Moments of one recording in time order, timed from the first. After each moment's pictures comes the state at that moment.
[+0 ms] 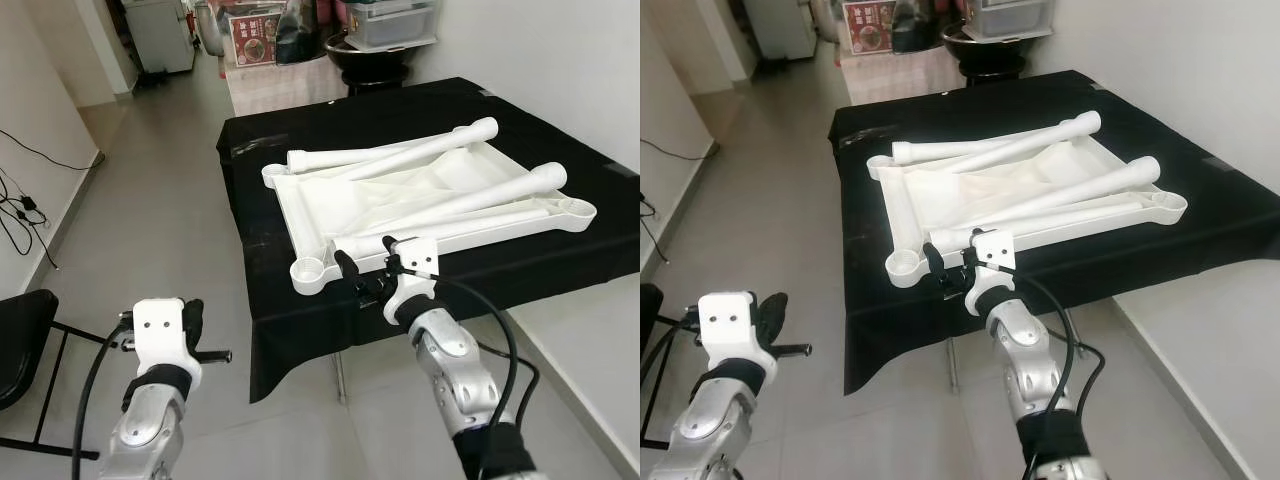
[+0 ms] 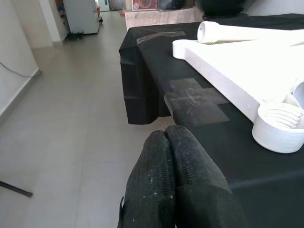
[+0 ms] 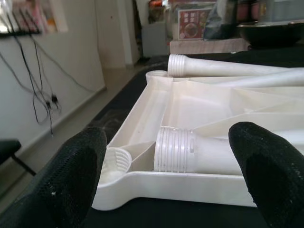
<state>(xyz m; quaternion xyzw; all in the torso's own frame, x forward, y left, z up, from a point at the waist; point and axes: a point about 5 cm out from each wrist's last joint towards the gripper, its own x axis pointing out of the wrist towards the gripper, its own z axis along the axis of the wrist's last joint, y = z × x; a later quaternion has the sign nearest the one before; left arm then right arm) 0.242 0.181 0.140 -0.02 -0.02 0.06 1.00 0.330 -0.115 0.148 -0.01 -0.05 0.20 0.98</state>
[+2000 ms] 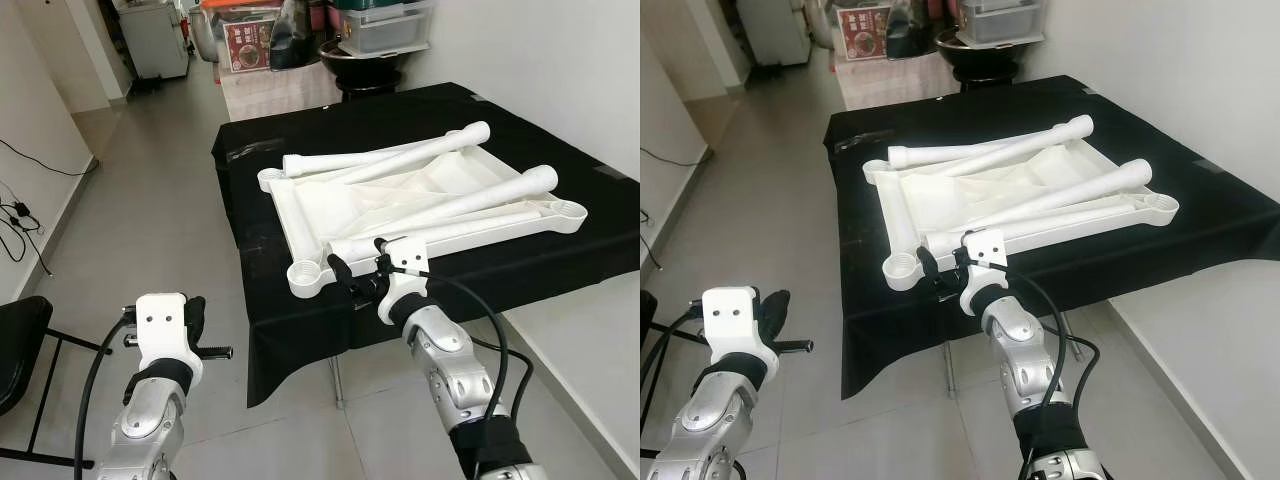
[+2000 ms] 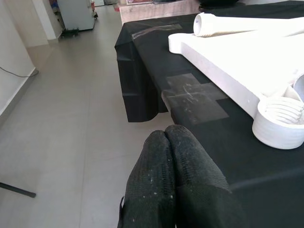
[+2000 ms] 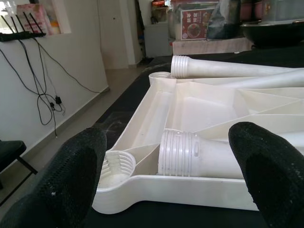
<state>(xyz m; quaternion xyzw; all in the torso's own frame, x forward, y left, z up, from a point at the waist) 0.249 0.181 0.140 -0.02 -0.01 0.06 1.00 0.335 -0.113 0.150 -0.01 -0.05 0.21 0.98</state>
